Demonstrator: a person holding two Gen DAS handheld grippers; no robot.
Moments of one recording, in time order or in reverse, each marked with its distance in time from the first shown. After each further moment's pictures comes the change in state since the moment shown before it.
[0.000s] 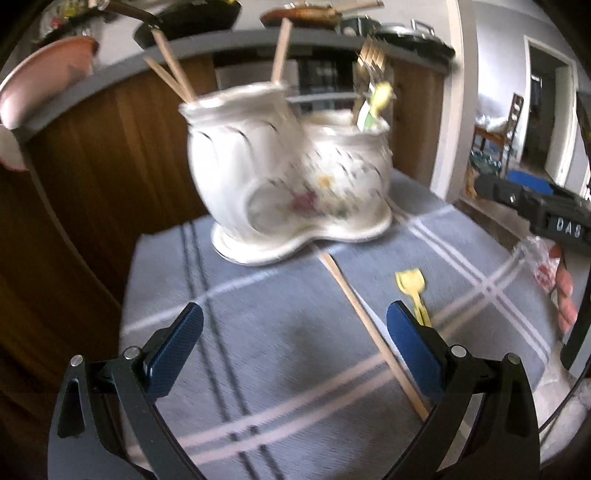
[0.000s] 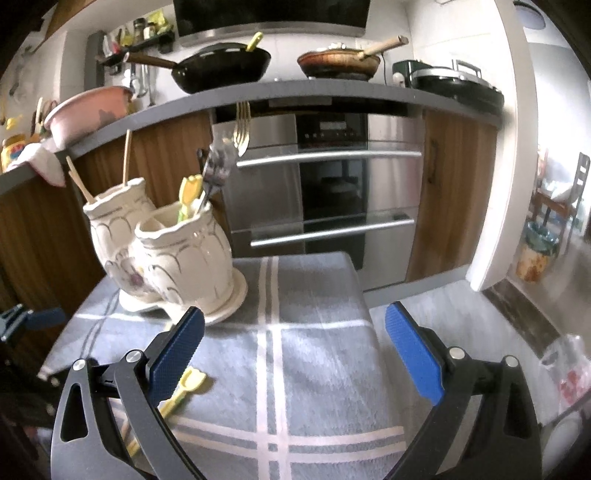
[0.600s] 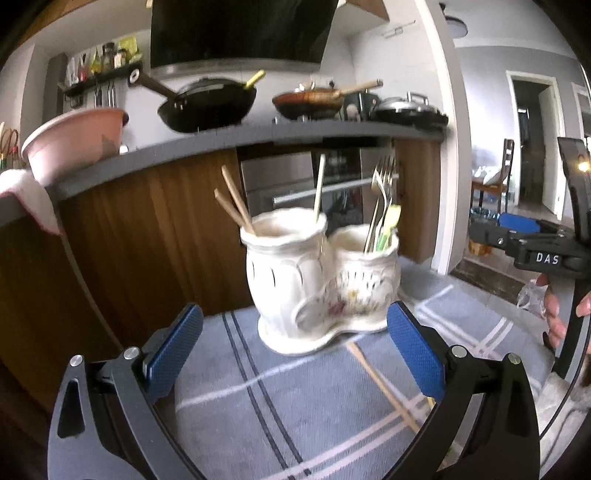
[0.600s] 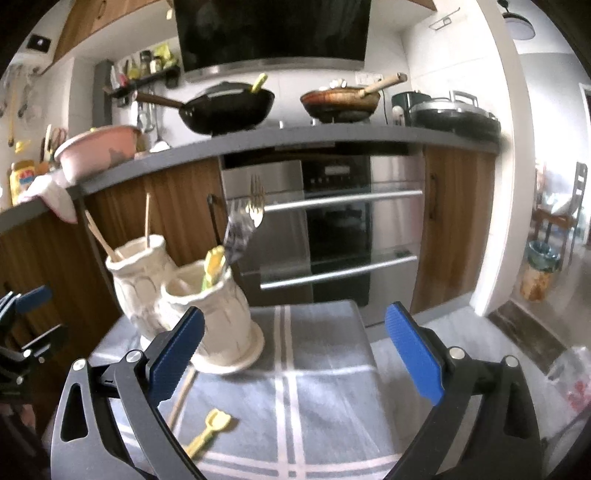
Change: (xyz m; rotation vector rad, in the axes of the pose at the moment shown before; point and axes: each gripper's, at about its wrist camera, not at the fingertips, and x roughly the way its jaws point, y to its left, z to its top) left arm -0.063 0.034 0.028 0.008 -0.316 0.038; right arm -0.025 0.009 0.030 0.005 -0.126 0.011
